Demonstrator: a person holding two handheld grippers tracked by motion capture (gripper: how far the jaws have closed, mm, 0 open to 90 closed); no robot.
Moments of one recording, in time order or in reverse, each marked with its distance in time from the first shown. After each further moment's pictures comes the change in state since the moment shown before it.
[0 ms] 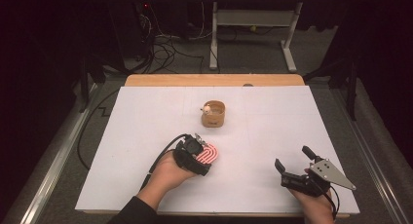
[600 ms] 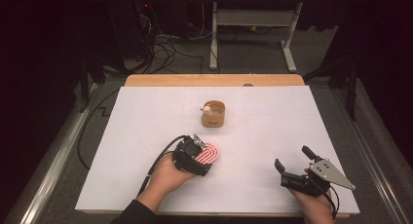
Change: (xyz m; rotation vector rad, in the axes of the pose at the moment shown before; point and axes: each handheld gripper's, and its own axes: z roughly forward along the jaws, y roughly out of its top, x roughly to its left) left arm 0.001 -0.007 0.002 -0.068 -0.015 0.009; right arm 0.000 0.000 0.001 0.005 0.000 0.000
